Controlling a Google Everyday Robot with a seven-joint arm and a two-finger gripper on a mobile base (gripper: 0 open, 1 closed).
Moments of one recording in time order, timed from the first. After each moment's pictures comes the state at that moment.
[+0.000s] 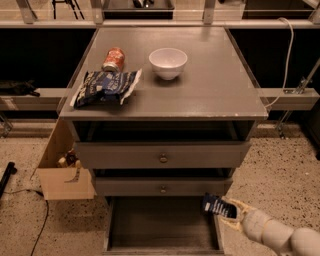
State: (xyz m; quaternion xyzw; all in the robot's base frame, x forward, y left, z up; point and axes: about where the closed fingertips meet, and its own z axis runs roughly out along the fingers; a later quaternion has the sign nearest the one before) arm 0.456 -0.244 0.474 -0.50 0.71 0.04 0.50
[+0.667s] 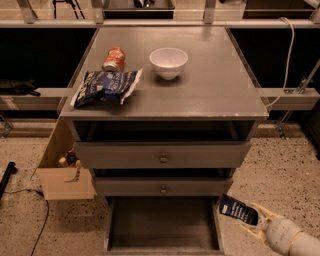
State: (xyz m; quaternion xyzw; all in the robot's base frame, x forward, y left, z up) arm 0.415 -0.292 0.541 -0.50 0.69 -0.02 0.52
